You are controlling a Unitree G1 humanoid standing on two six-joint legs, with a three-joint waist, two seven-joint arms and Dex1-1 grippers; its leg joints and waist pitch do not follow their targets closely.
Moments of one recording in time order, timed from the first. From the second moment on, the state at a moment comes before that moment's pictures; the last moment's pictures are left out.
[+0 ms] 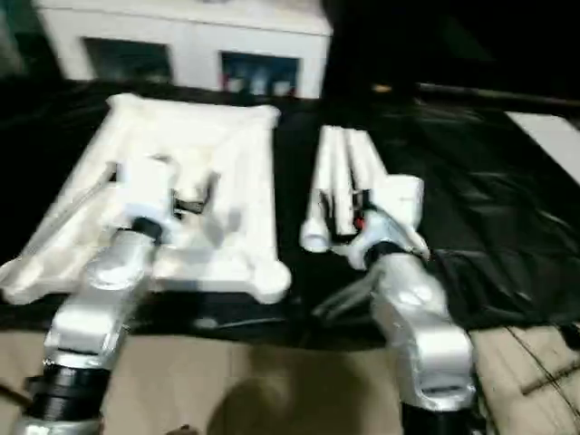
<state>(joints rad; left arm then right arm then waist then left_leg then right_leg) -0.35 0.12 -0.02 -0.07 0.02 0.30 -0.08 -0.20 -0.10 0.01 -0.34 0.20 0.60 0.08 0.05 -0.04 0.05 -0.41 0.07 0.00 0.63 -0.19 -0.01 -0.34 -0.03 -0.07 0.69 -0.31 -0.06</state>
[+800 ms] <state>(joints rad) -0.29 0.10 -0.11 -0.12 0.01 0.31 -0.16 -0.14 -0.16 -0.06 -0.34 0.20 0.59 0.10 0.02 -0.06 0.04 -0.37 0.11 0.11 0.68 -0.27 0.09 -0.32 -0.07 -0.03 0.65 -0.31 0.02</state>
